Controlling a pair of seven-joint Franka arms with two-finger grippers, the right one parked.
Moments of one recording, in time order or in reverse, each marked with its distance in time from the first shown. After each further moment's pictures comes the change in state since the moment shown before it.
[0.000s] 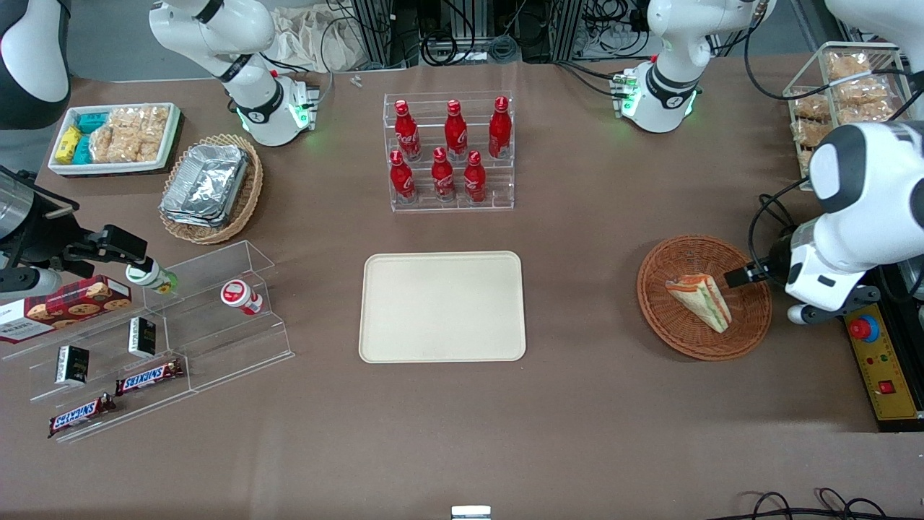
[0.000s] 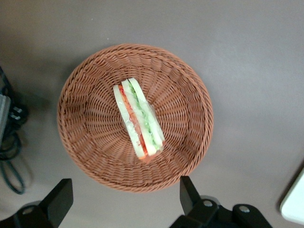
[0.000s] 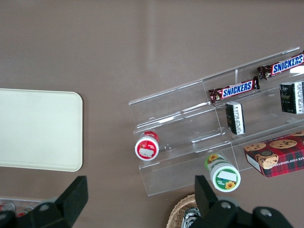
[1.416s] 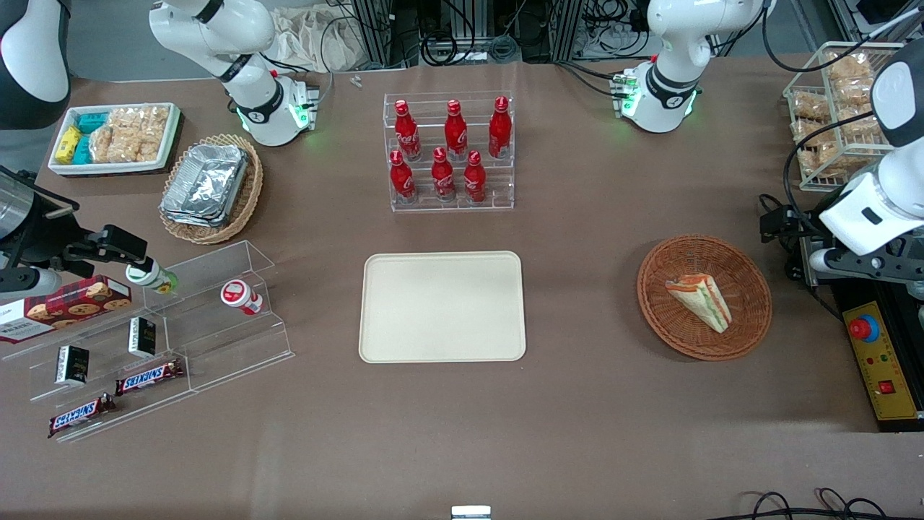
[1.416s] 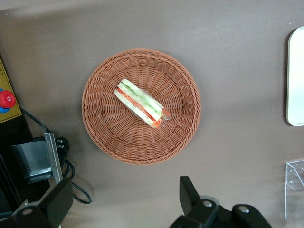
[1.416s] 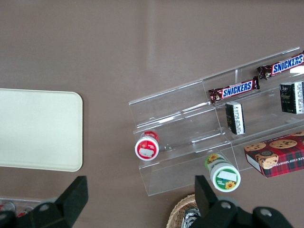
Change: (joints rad) arm 0.005 -0.108 0.005 0.184 -0.001 -0.279 0.546
